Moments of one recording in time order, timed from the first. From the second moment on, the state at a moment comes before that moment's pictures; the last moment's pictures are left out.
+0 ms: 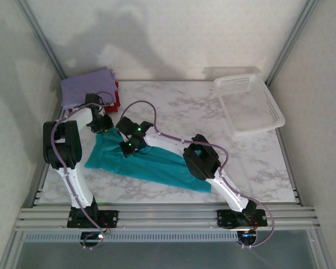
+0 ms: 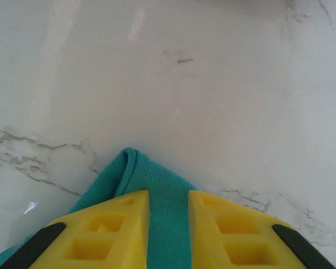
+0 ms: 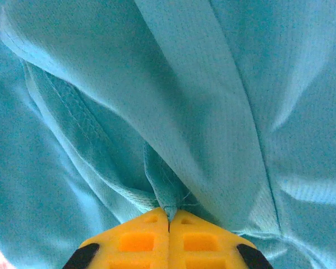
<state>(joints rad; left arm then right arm) 0.09 1.98 1.33 -0.58 0.17 -0.41 1.03 2.40 2.04 -0.76 -0.15 0.38</state>
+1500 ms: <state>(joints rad) -0.07 1.96 1.24 -0.48 0.17 -0.47 0.77 2.06 1.43 -0.61 -0.04 0.65</state>
